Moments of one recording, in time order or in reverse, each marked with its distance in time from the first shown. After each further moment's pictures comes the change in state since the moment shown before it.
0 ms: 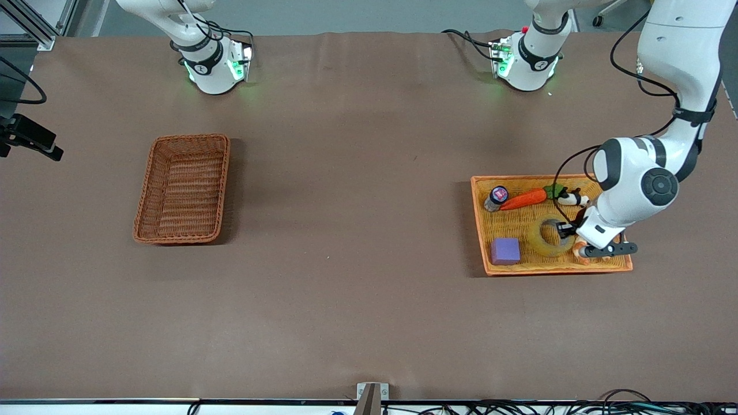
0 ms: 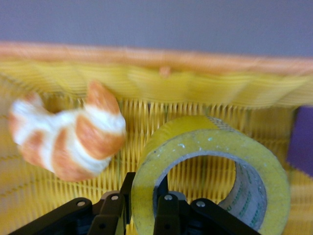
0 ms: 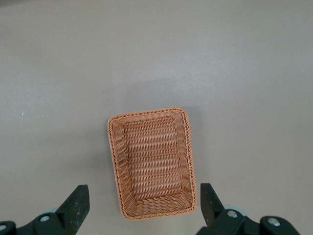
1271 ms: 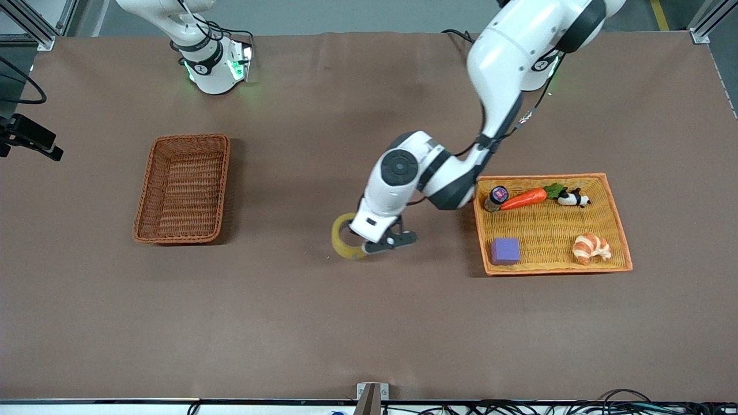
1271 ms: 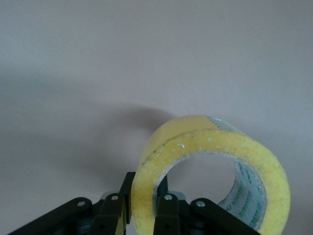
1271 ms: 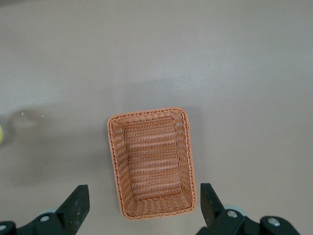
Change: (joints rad) left arm -0.741 0.482 -0.088 0.755 0.001 -0.114 -0.942; right arm 0.000 0.000 0.000 0.000 0.000 0.000 -0.003
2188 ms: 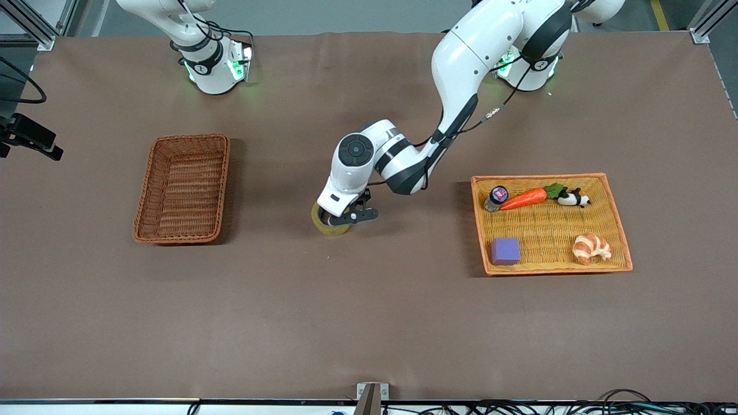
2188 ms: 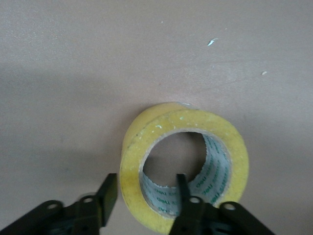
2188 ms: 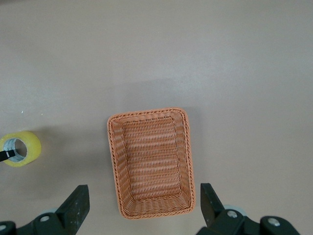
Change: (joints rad) left arm -0.106 0.052 0.000 0.037 -0.016 -0.037 -0.045; right arm 0.000 0.000 0.000 0.000 0.000 0.000 -0.013
